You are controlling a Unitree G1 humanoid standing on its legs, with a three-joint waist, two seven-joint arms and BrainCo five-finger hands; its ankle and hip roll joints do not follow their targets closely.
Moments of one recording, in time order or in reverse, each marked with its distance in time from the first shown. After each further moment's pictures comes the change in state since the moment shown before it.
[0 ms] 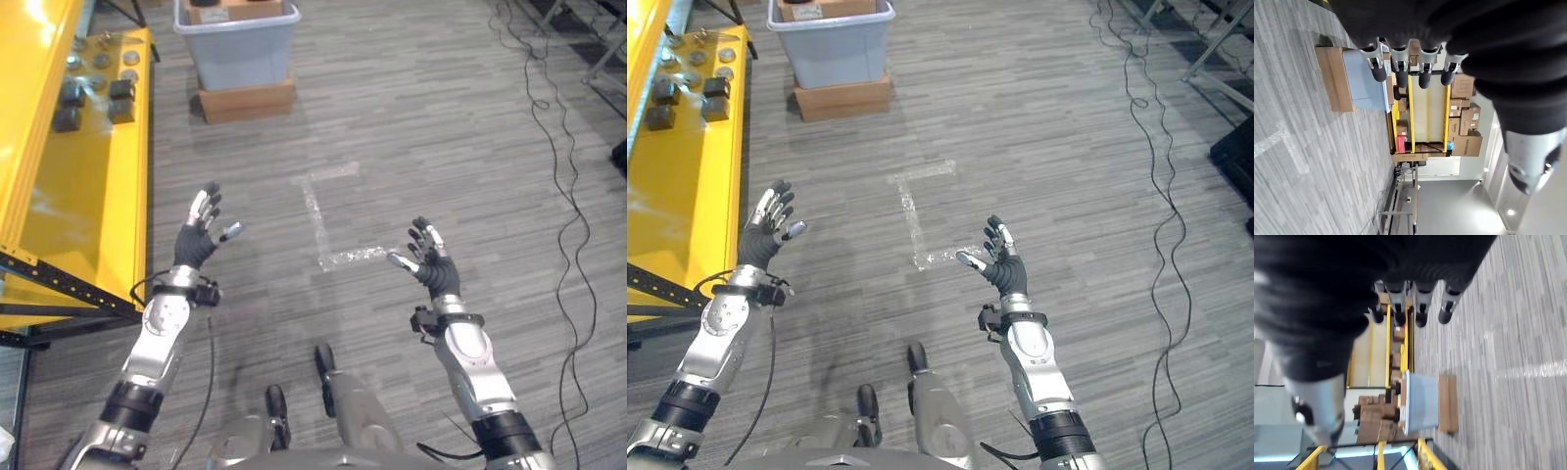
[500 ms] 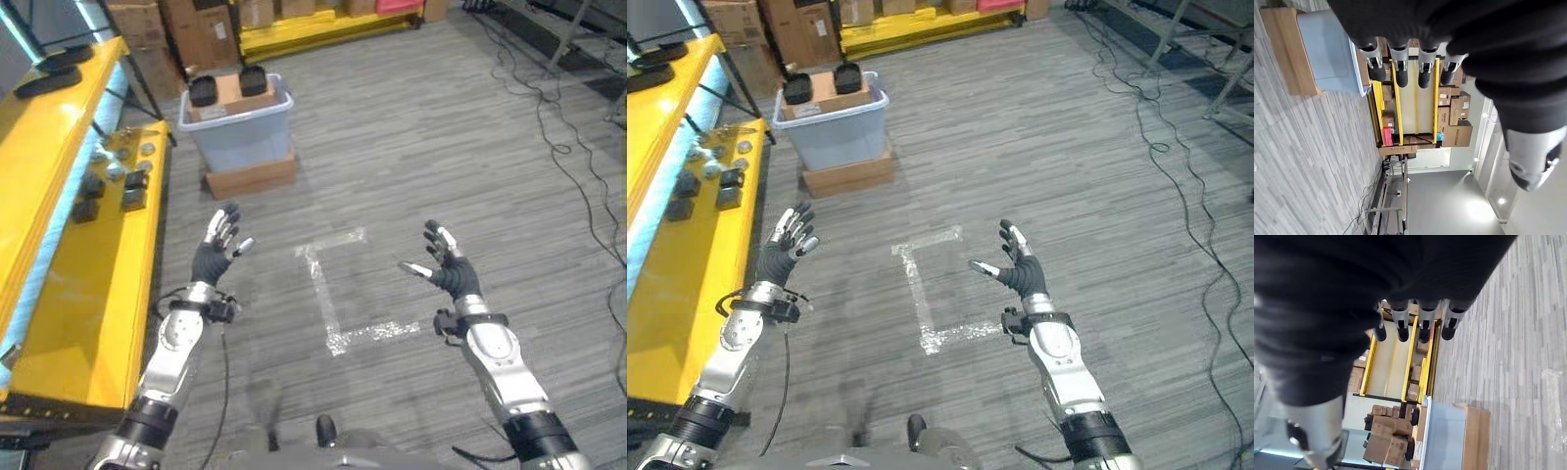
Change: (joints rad) left arm 0.069 -0.068 -0.025 -0.006 -0.040 0.003 -0.050; right arm -0.001 -0.144 -0.003 0.009 -0.061 0.020 0.023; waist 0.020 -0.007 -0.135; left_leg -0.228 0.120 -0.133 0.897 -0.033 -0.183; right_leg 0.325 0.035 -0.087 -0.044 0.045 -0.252
